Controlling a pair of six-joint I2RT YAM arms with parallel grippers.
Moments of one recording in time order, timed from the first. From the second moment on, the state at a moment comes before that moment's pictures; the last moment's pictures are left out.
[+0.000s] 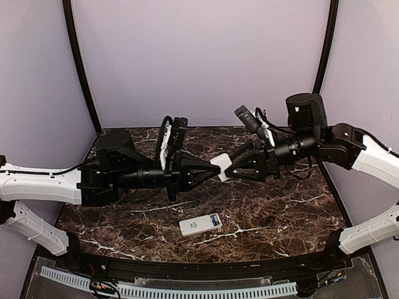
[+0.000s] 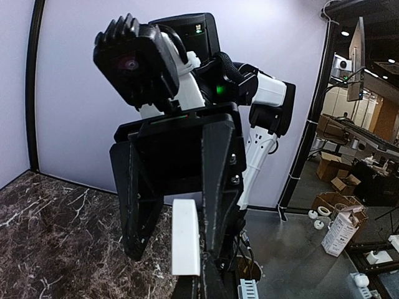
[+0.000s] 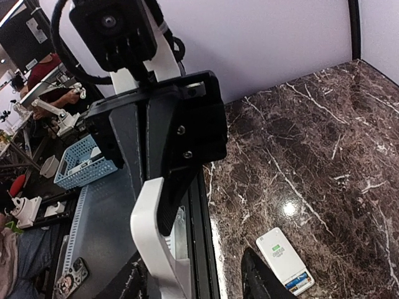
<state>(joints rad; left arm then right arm) -1.15 1.30 0.93 0.45 0.35 -0.21 0.93 1.16 1.21 -0.46 -0.68 0.12</state>
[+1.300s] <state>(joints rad) -1.15 1.32 0.91 0.41 0.43 -0.25 0.93 1.15 1.16 -0.48 -0.80 0.14</state>
